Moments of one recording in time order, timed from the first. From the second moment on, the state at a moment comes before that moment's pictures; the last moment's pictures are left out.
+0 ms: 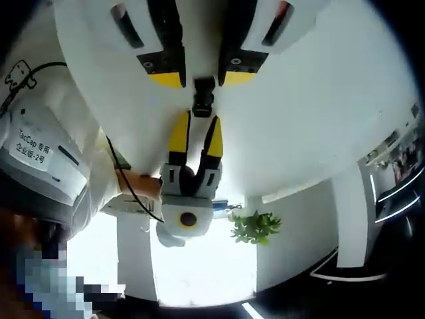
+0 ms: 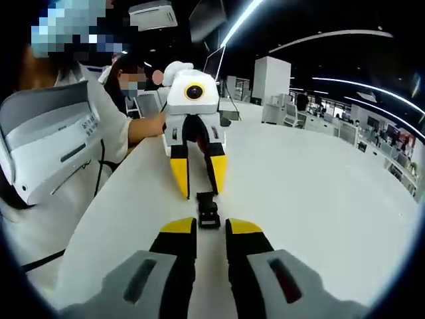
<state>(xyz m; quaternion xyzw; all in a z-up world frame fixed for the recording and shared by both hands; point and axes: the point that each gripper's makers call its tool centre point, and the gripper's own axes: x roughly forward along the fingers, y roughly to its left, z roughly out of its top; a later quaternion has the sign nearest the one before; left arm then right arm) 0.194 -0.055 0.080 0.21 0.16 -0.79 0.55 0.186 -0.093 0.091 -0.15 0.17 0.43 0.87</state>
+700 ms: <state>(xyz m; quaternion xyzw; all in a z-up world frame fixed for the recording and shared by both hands) 0.193 -0.060 0.079 0.20 0.17 -0.80 0.54 0.190 -0.090 0.088 -0.15 0.17 0.44 0.87</state>
